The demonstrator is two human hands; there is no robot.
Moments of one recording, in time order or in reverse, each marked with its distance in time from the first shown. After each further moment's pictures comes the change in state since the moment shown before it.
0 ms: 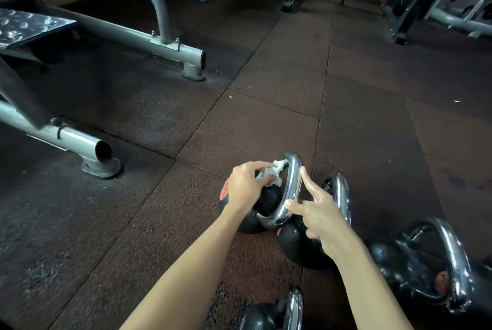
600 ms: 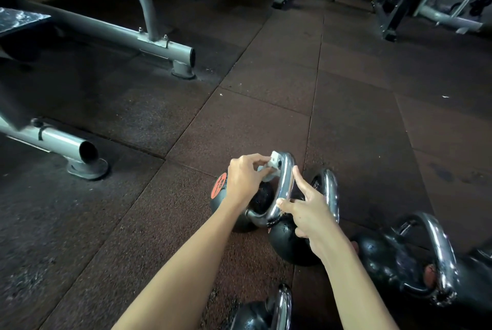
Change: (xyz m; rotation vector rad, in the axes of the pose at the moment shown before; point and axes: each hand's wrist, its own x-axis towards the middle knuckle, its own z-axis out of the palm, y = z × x) left_hand 0.009 0.017 0.016 -0.007 0.005 0.009; right_hand 0.001 0.006 0.000 0.025 0.063 0.017
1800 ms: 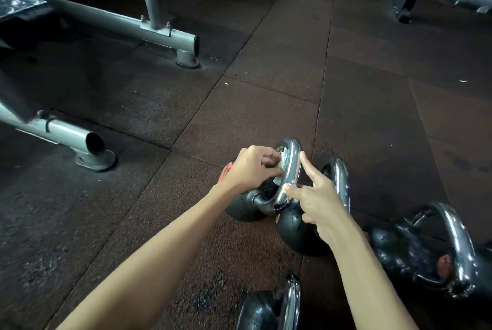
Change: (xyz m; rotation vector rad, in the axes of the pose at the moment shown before) left_hand -0.005 0.017 -0.035 0.034 -0.370 0.084; right_hand 0.008 -0.002 0.001 0.047 -0.016 -0.017
